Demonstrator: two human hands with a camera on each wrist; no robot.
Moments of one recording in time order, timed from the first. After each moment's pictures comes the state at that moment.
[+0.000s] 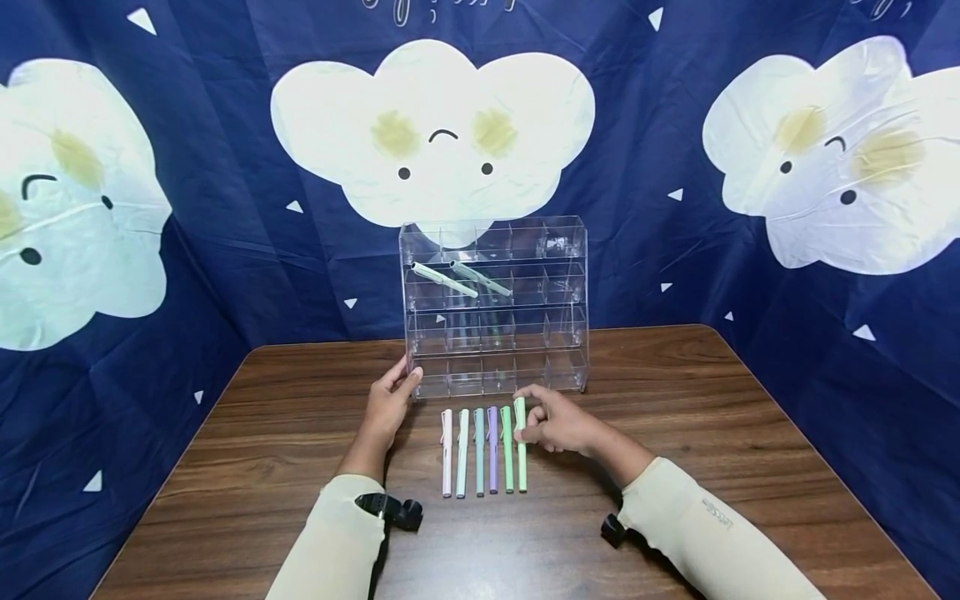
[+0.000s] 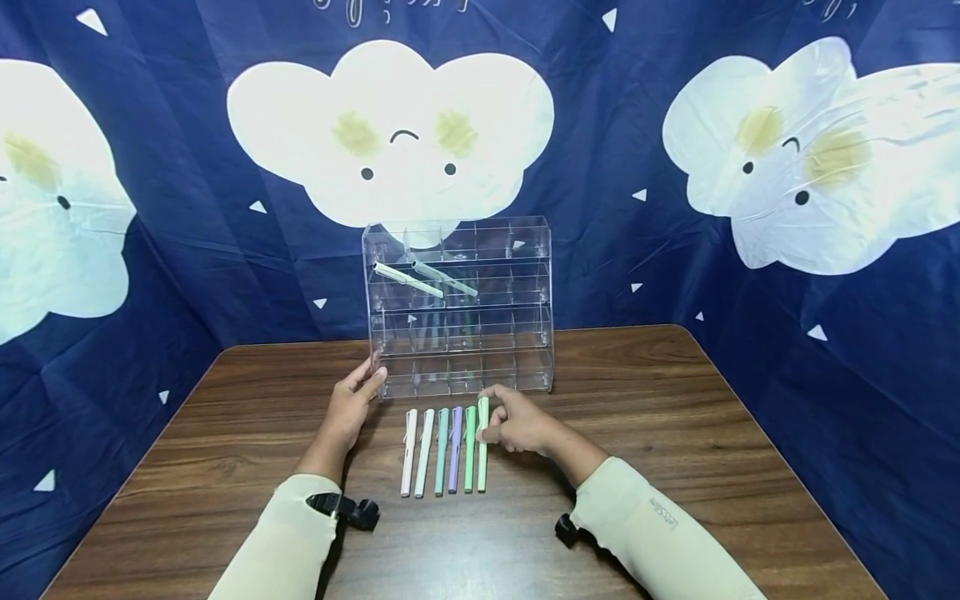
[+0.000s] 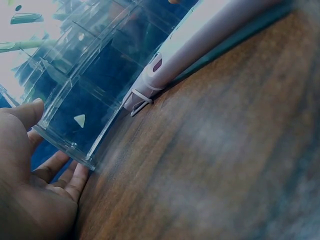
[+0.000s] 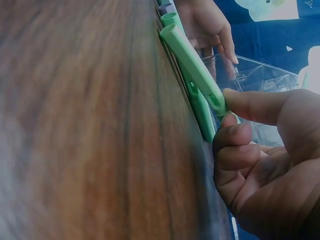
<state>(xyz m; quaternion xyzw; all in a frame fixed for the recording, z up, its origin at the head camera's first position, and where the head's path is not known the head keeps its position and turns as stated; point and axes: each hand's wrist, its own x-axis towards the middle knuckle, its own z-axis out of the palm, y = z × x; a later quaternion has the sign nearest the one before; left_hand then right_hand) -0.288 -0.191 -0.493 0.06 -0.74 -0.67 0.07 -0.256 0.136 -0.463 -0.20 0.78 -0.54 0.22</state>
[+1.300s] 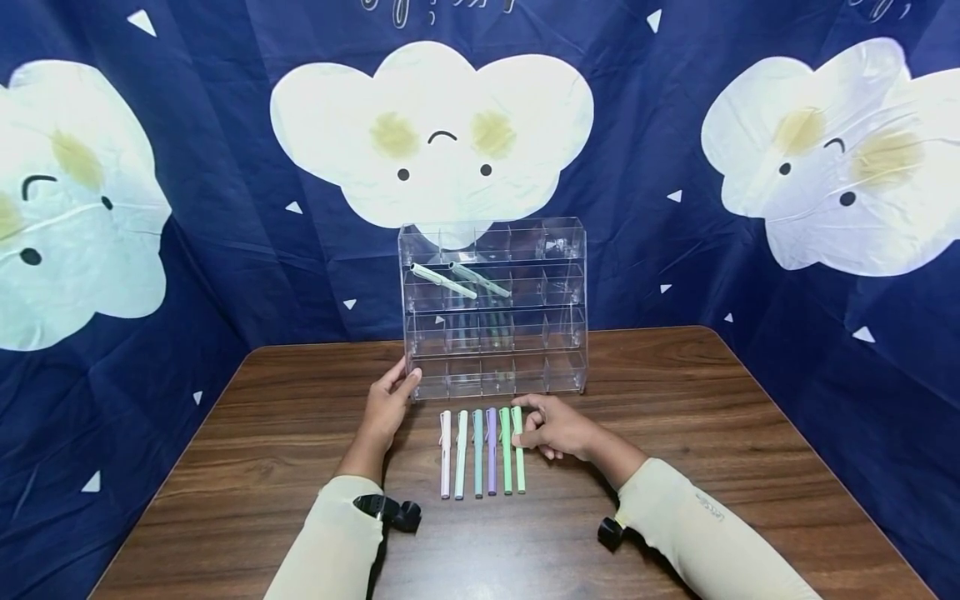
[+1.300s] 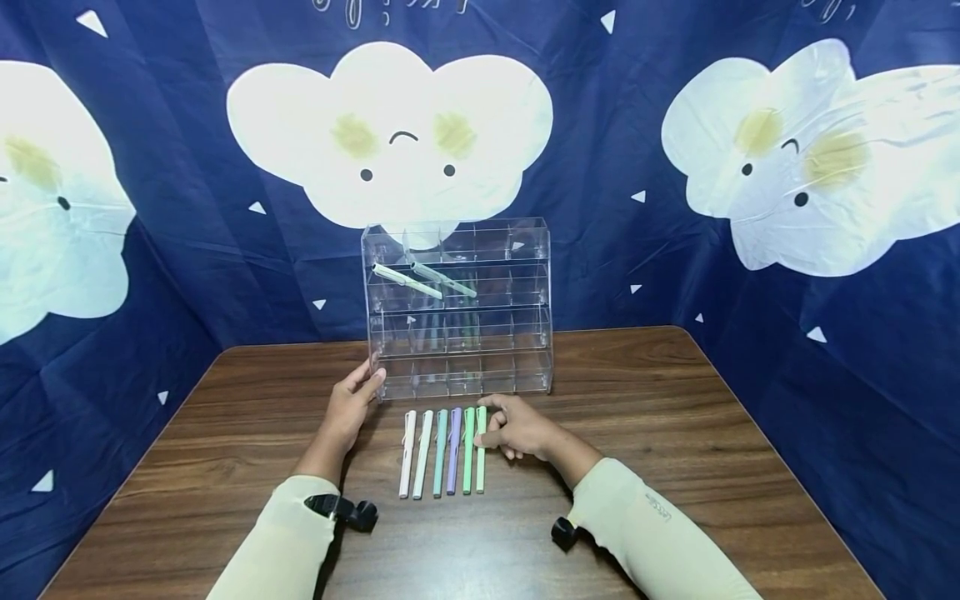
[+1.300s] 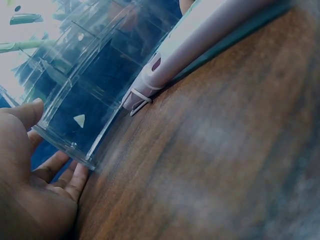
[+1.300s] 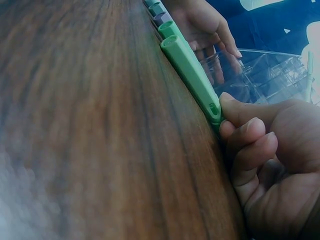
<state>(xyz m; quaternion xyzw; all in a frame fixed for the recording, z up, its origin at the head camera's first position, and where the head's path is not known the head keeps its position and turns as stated) -0.286 -0.191 -0.493 0.06 -0.74 -0.67 0.07 -0.265 0.138 -0.483 -0.19 0.78 -0.55 0.24</state>
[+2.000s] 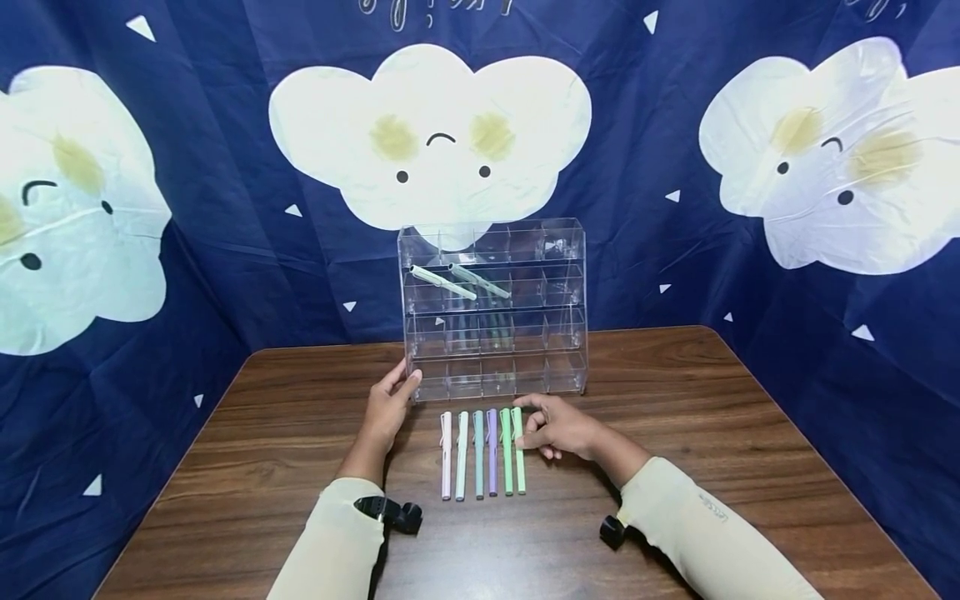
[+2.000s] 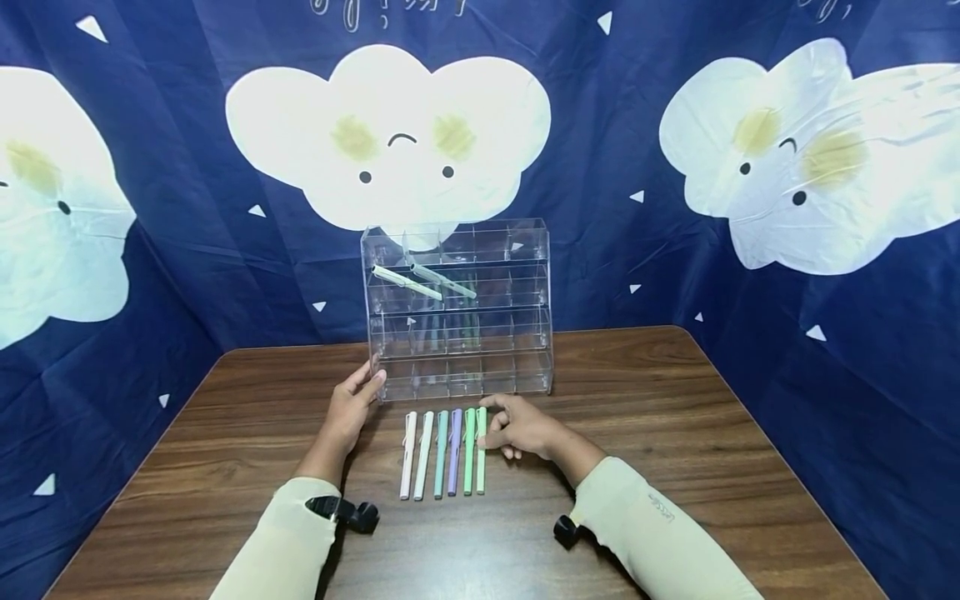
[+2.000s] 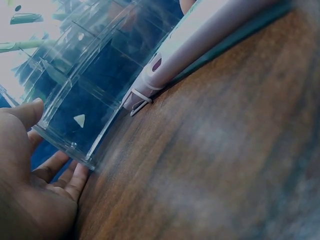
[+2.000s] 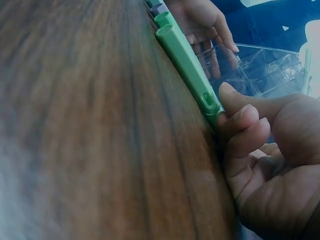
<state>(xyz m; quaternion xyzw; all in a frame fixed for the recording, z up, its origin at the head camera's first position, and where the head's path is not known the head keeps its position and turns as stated) -0.286 -0.194 -0.493 0.06 -0.74 -0.66 0.07 -0.263 0.139 -0.478 -0.17 0.76 -0.56 0.26</state>
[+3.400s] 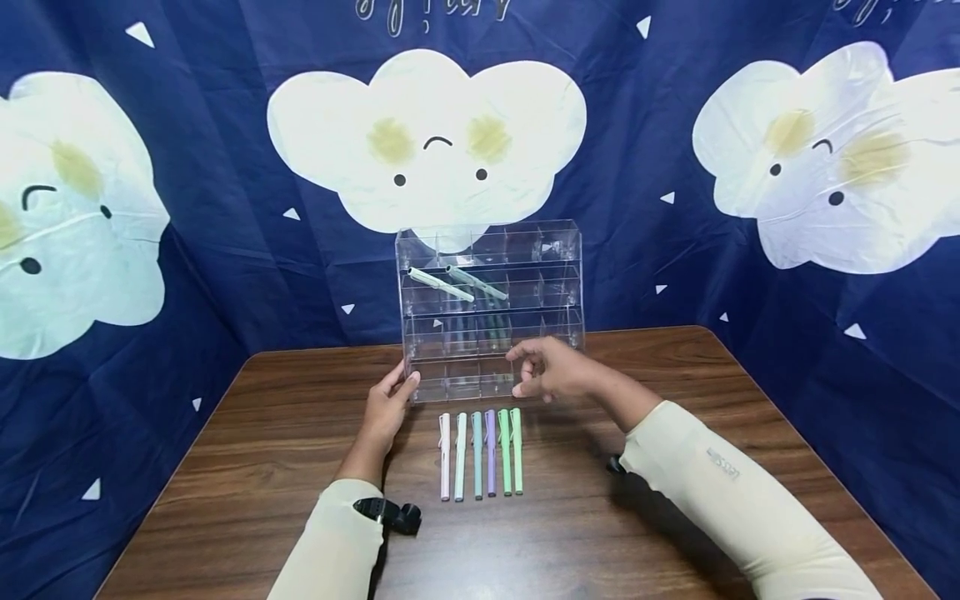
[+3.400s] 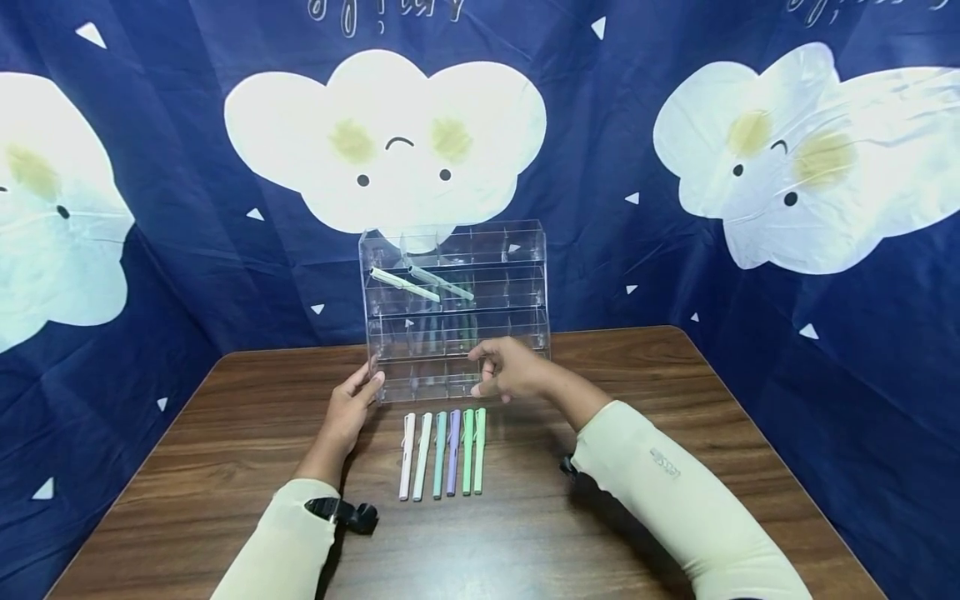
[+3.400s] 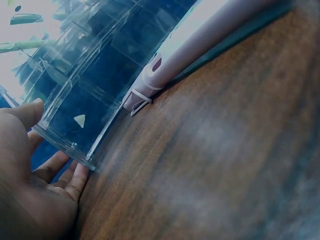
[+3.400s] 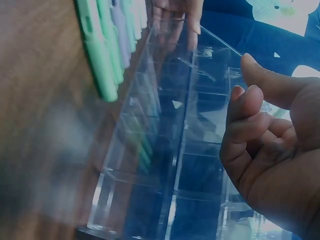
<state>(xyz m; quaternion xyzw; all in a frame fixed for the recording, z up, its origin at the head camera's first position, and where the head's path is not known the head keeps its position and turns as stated) -0.287 -0.190 -0.493 0.06 -0.73 -0.67 0.07 -0.282 0.135 -0.364 -0.26 0.85 -0.44 0.16</state>
